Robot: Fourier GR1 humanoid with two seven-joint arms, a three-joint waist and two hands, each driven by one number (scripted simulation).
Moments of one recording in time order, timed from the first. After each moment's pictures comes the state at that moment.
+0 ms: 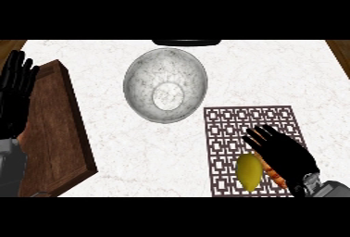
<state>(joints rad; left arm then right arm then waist) -0.26 0.34 0.22 -1.48 0.17 0.03 -0.02 -0.13 -0.58 0.47 -1.68 1.20 0.57 -0.01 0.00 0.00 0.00</state>
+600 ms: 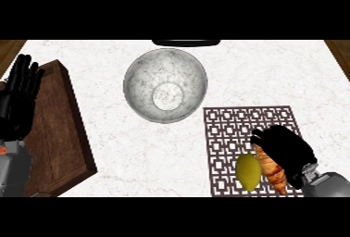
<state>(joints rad) -0.25 0.31 0.22 -1.47 0.14 0.03 -0.03 -0.16 -0.53 0.42 -1.58 1.29 0.44 -0.14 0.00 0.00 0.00</state>
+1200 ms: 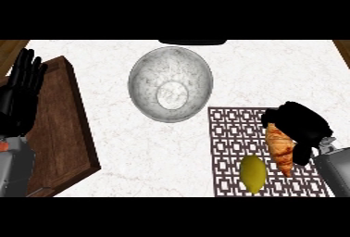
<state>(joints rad) -0.28 0.30 0.21 -1.49 0.13 0.01 -0.01 -0.30 -0.54 0.25 -1.42 1.25 0.36 -0.34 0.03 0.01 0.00</state>
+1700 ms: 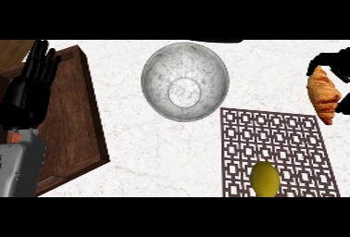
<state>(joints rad) -0.33 0.27 0.17 -1.49 0.13 0.00 -0.01 -0.65 -0.68 -0.06 -1.00 1.05 0.34 -0.59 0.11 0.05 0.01</state>
